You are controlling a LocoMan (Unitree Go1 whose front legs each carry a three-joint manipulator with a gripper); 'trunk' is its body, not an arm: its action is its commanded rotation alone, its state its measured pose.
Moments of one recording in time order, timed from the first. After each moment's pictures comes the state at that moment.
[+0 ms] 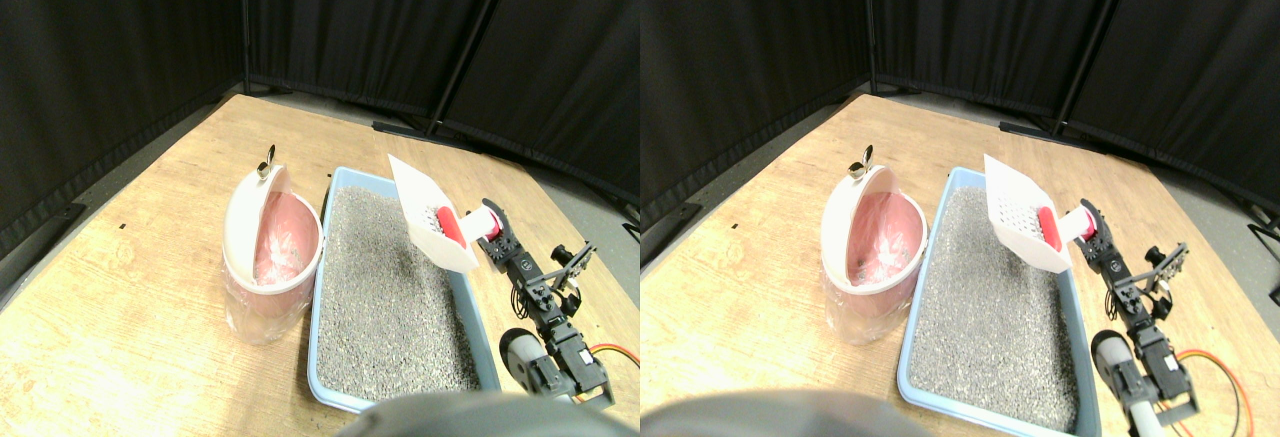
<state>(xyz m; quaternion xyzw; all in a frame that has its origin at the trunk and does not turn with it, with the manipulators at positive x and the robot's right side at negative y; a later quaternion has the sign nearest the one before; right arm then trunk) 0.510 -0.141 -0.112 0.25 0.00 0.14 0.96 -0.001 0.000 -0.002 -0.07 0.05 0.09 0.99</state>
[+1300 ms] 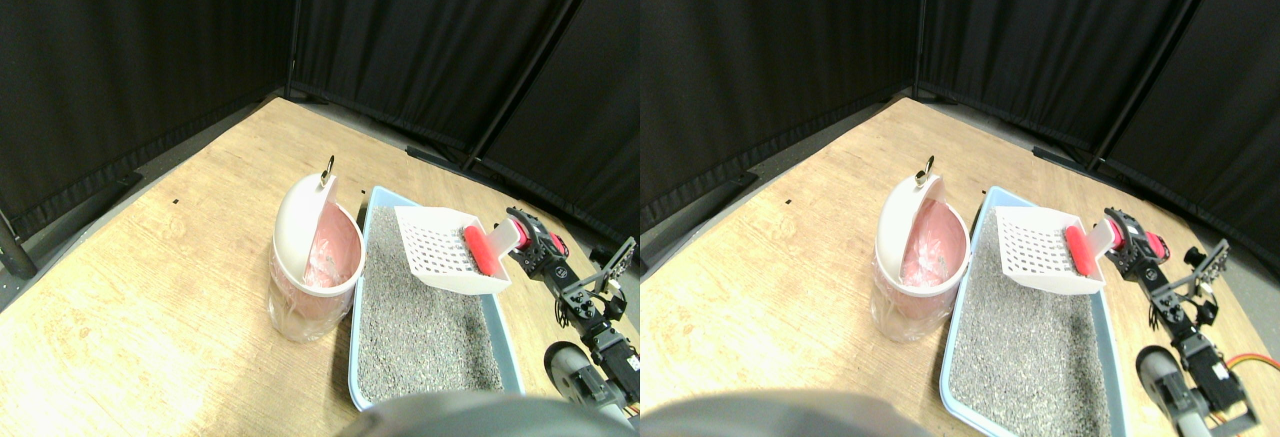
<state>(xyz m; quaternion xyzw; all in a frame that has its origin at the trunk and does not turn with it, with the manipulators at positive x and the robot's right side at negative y) 0.525 -0.102 -0.095 0.06 0.02 0.19 0.98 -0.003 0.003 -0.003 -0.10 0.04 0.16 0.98</state>
